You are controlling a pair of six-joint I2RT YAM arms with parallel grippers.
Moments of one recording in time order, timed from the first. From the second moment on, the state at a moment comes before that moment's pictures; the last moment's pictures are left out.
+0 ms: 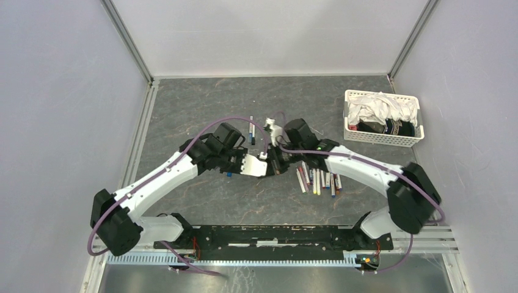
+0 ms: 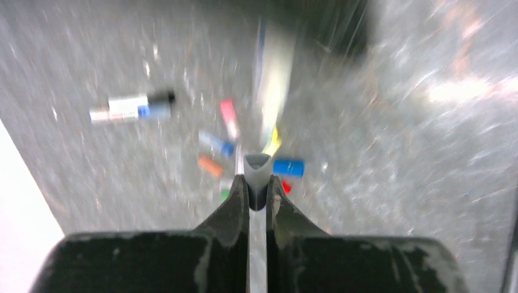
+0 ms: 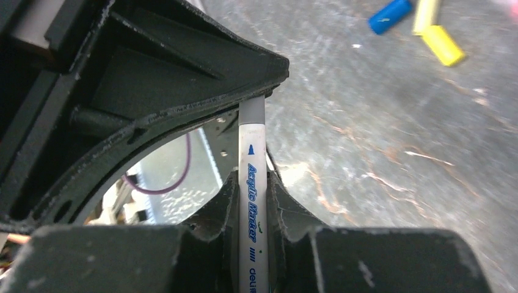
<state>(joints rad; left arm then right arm) -0.71 1.22 1.03 -0.83 0.24 1.06 0.78 1.52 1.00 -0.16 -0.67 0.48</state>
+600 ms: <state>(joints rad) -0.55 1.47 0.99 -0.69 0.04 0.99 0.59 1.20 0.76 -0.45 -0.17 0.35</state>
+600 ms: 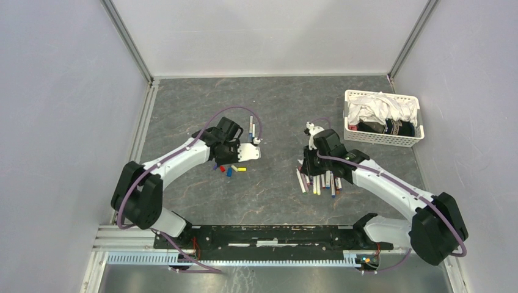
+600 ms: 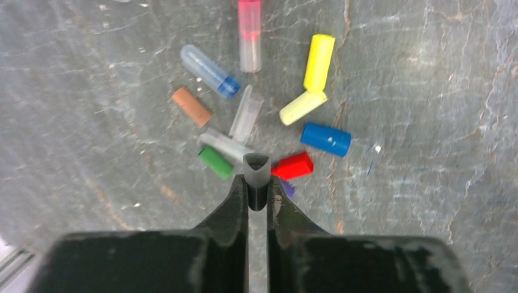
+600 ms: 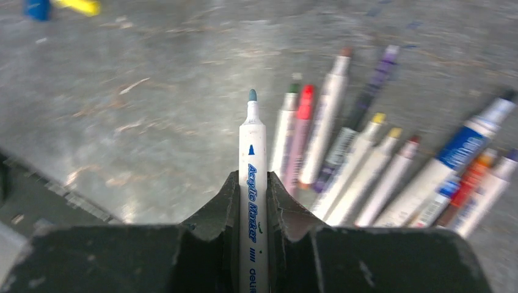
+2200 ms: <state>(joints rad) -0.30 1.22 1.34 -0.80 0.35 0.47 0.73 1.81 1.35 -0.32 0.26 0.41</state>
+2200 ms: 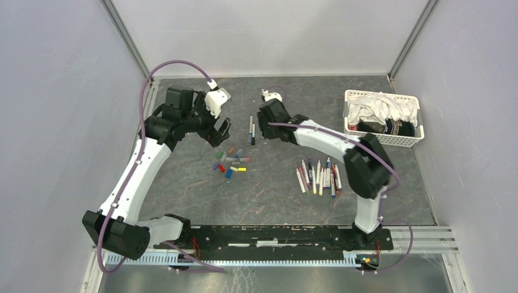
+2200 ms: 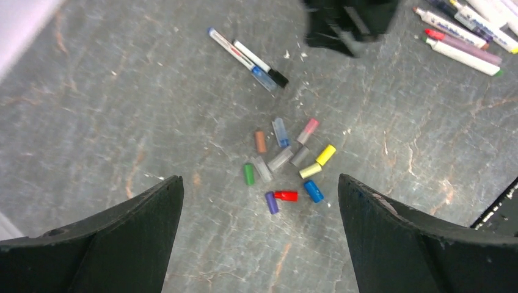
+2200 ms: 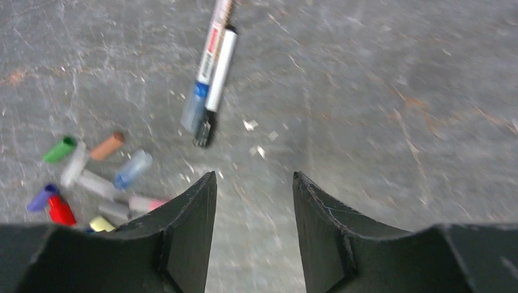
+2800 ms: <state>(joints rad) -0.30 1.14 1.14 -0.80 0.40 0.44 0.75 2.30 1.81 -0.36 0.27 0.44</state>
